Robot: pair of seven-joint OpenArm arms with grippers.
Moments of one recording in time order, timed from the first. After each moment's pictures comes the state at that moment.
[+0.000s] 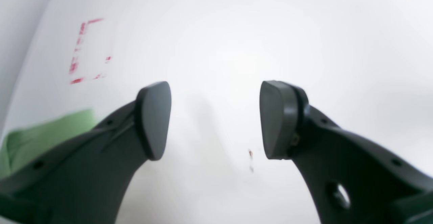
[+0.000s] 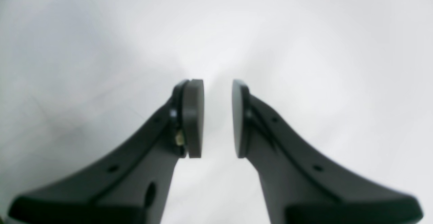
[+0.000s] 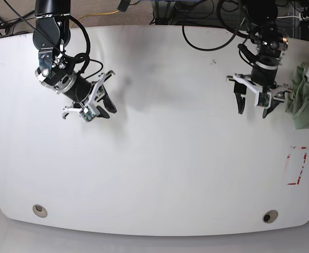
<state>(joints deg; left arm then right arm) 18.6 1.4 -22.8 109.8 9.7 -26.8 15.5 -9.5 17.2 4.7 101.5 16.1 40.7 -32.6</state>
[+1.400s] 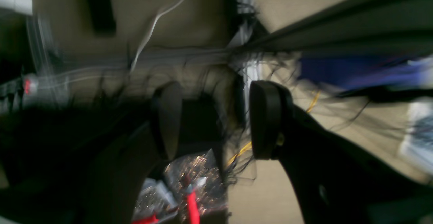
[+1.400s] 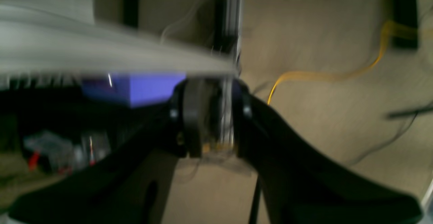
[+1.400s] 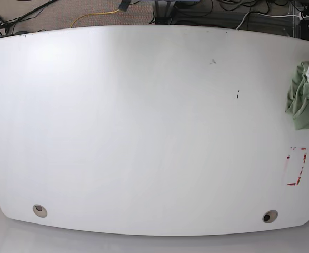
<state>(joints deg) 57.6 -0.5 -12.8 83.2 2.0 -18.0 0.5 -56.1 3.2 18.9 80.5 8.4 40.1 -1.4</state>
